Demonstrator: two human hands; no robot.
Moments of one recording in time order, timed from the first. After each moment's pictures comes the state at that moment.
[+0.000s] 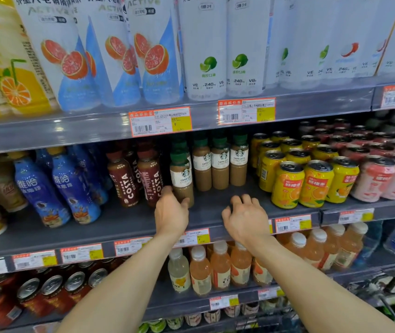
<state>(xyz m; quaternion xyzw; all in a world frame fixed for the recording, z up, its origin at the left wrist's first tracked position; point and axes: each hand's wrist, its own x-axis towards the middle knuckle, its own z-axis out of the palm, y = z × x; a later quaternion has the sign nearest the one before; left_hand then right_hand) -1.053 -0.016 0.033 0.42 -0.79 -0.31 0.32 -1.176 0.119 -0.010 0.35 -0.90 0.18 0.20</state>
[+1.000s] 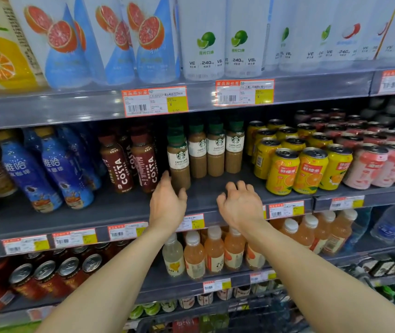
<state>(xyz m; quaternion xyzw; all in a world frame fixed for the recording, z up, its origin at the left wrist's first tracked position) -1.042 -0.010 0.024 0.36 -0.83 -0.30 0.32 -1.178 0.119 -0.011 0.36 -0.90 0.17 0.17</state>
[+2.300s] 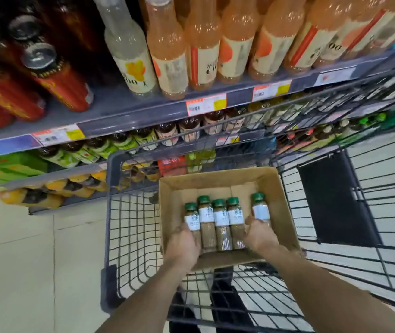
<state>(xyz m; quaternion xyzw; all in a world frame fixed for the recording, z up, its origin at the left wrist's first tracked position) -0.820 0.206 -0.419 0.41 -0.82 -0.32 -0.23 -0.971 0.366 -0.447 0.17 -0.90 0.03 -0.41</state>
